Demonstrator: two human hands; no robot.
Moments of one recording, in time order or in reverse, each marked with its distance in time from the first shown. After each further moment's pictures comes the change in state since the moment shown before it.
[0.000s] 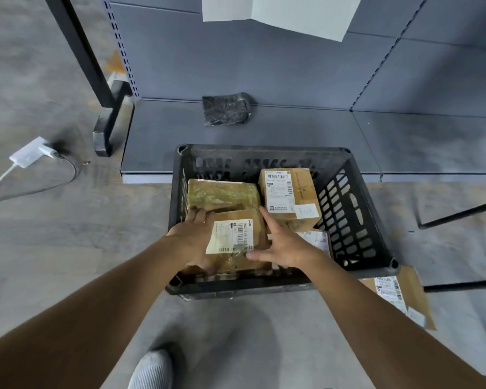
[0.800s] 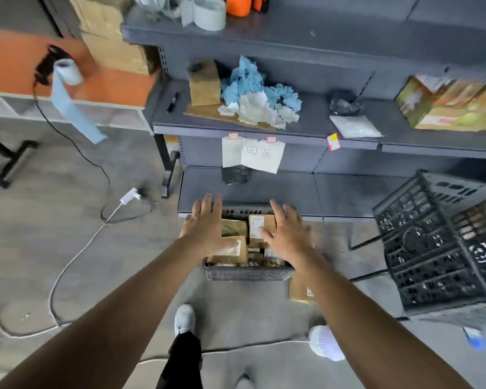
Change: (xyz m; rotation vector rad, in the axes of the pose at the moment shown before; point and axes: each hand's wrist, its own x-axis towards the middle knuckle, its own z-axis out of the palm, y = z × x) left_hand -0.457 0.106 -0.365 -0.314 0.320 -0.148; right_hand -0.409 -0.255 -0.270 -0.401 0.354 0.041
